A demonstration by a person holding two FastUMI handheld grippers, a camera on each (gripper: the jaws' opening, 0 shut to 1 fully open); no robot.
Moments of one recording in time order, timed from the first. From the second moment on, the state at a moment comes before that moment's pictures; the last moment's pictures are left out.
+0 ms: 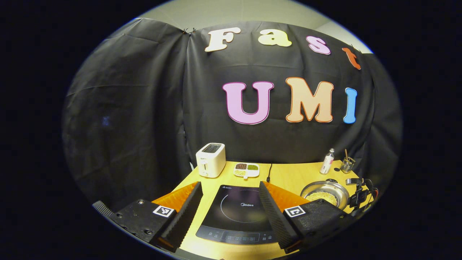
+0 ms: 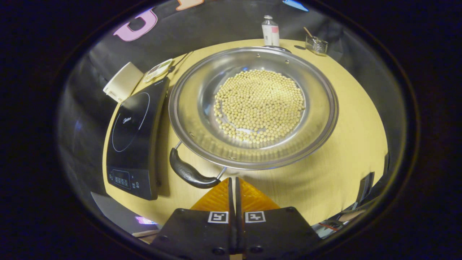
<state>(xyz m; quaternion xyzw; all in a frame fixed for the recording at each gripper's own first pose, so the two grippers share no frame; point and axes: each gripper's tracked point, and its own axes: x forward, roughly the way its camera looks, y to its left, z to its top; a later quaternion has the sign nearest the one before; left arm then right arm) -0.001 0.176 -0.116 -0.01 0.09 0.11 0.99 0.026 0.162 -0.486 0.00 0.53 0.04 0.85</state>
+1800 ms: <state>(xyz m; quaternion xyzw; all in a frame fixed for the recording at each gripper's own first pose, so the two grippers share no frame) -0.039 0.204 -0.150 -0.04 0.12 0.14 0.98 0.110 0.295 -0.490 0.14 0.52 0.00 0.84</state>
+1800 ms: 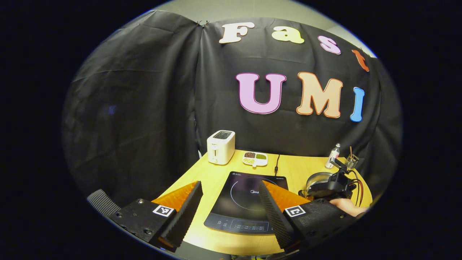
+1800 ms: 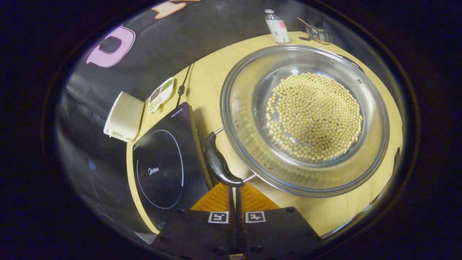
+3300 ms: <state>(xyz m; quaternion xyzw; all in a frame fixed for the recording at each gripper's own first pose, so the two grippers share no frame) -0.007 0.180 -0.184 -0.07 0.16 0.09 0.98 0.137 0.265 -0.387 0.14 0.40 0.06 0.90</state>
